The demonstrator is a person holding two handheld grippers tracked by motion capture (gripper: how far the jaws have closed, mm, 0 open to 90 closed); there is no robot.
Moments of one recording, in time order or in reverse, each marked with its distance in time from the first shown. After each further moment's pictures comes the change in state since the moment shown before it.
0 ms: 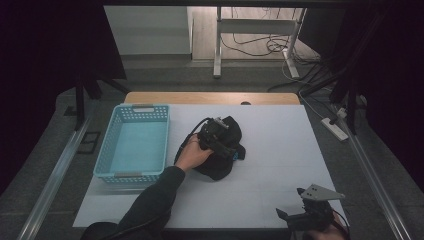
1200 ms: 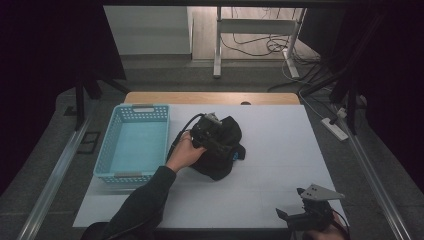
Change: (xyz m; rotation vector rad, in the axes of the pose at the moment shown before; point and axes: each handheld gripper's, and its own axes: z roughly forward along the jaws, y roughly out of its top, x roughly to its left) left arm -0.003 -0.004 -0.043 -0.085 -0.036 0.016; right arm 0.000 0.000 0.000 0.001 0.001 -0.002
